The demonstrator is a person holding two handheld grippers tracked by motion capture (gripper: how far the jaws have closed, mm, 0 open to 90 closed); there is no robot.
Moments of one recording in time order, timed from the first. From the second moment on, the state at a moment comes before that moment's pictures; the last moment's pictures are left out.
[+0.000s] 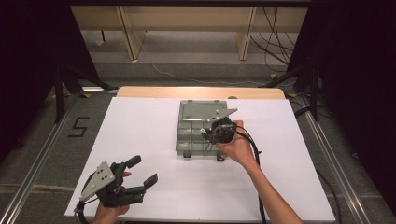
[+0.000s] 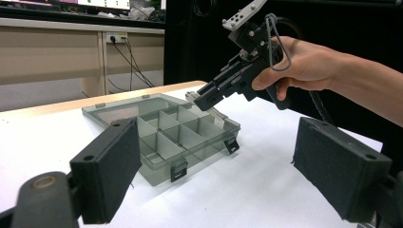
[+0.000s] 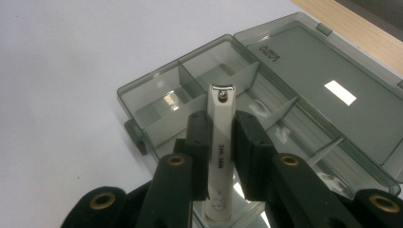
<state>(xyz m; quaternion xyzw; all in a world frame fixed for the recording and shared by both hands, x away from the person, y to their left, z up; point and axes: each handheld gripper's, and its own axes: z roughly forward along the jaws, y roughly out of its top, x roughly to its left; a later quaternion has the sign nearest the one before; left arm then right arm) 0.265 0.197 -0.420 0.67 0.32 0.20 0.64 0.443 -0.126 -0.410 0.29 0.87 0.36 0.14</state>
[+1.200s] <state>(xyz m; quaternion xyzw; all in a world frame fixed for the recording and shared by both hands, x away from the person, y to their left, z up) 0.265 0.197 -0.419 0.67 0.32 0.20 0.64 0.446 -0.123 -0.418 0.31 0.88 0.34 0.13</state>
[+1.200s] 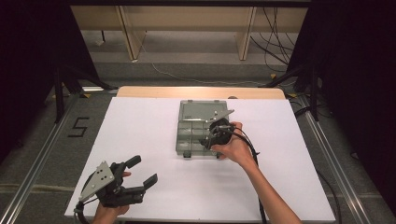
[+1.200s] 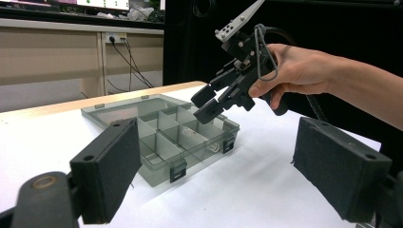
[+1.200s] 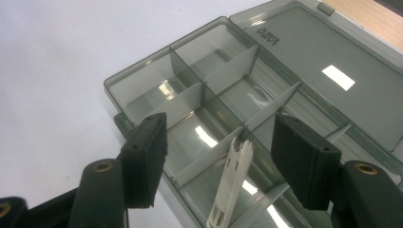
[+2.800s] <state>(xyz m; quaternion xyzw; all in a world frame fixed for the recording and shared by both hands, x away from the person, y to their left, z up) 0.264 0.198 -0.419 0.66 0.32 0.20 0.65 0.426 -0.137 -0.391 0.31 0.85 0.40 0.16</state>
